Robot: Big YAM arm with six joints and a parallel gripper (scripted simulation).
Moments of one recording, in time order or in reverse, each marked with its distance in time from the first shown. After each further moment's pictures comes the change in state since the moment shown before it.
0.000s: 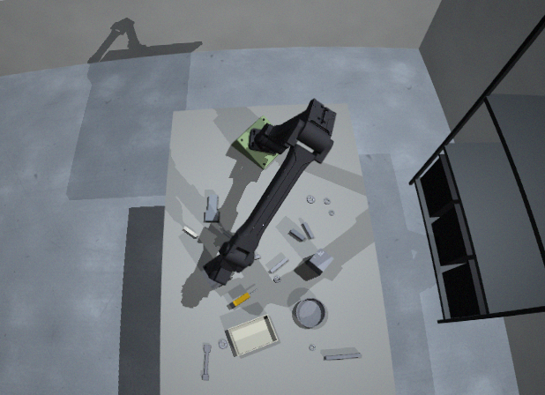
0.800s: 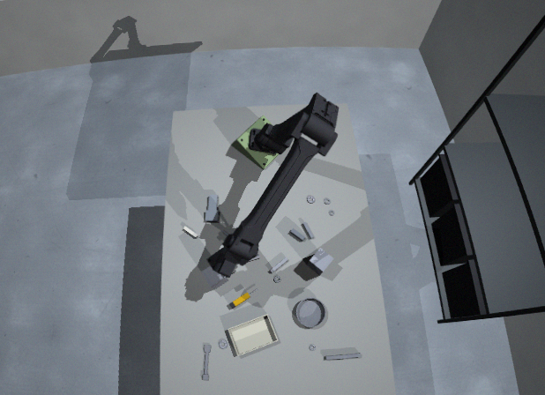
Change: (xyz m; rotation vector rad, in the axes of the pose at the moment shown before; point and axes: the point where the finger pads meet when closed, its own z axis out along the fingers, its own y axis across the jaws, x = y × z) arm 0.022 -0.013 0.005 0.002 0.002 -0.003
